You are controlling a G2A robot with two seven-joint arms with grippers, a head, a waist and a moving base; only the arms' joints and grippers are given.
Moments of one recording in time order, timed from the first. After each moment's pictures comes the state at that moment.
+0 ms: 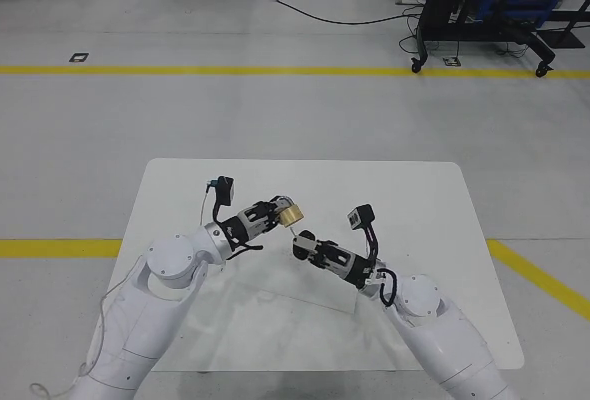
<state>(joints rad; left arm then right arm) 1.20 -1.19 -1.16 -1.63 -0.29 0.14 -0.61 -1.38 -1.23 1.10 -1.54 0.35 -0.38 0.67</state>
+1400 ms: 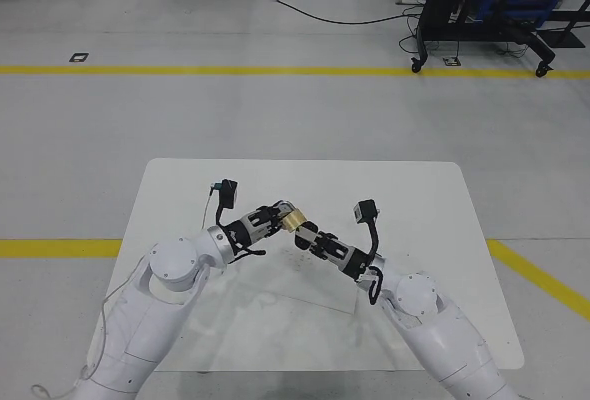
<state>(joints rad) 1.21 -1.18 -1.15 -1.65 -0.26 0.14 -0.62 -1.37 -1.23 1.09 -1.56 0.17 -0.37 0.51</state>
